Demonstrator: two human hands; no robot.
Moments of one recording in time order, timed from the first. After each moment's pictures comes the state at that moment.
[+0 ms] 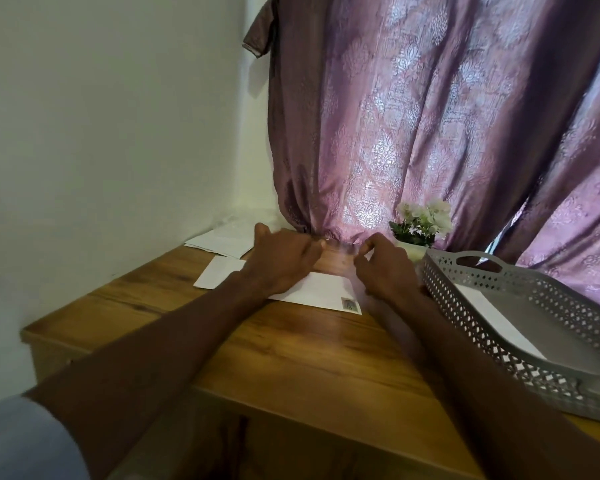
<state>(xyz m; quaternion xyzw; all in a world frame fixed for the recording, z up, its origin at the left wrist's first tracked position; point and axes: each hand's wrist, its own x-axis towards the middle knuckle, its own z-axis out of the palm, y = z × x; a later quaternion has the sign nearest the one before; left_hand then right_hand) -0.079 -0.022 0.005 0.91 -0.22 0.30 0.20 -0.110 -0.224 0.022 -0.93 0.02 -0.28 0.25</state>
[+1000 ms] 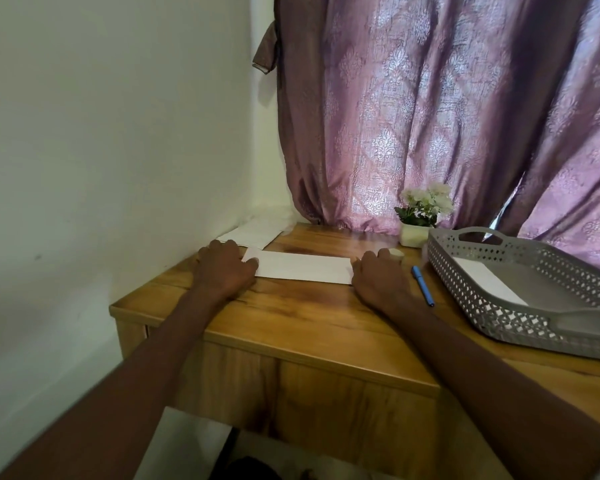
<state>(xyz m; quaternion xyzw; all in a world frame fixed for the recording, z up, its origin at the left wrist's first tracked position) -0.143 0.084 -0.016 0.95 0.06 0.20 0.24 -0.163 -0.196 -0.009 -0.97 0.03 -0.20 0.09</state>
